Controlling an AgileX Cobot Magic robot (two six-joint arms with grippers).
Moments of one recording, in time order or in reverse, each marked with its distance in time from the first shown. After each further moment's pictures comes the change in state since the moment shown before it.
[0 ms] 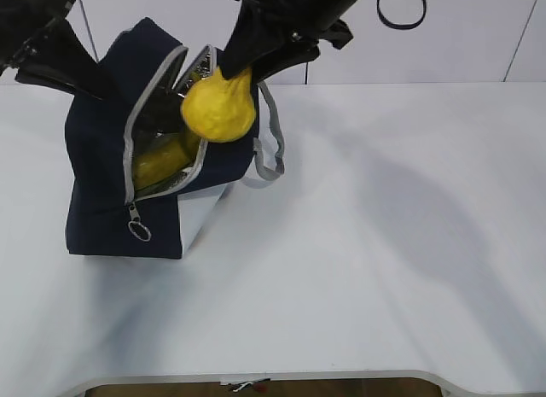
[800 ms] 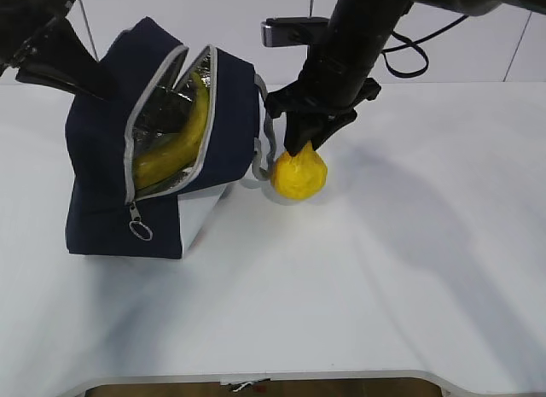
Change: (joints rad) left arm 0.000 0.000 0.000 -0.006 0.000 0.000; right arm 0.000 0.159 0.021 -0.399 -0.025 0.024
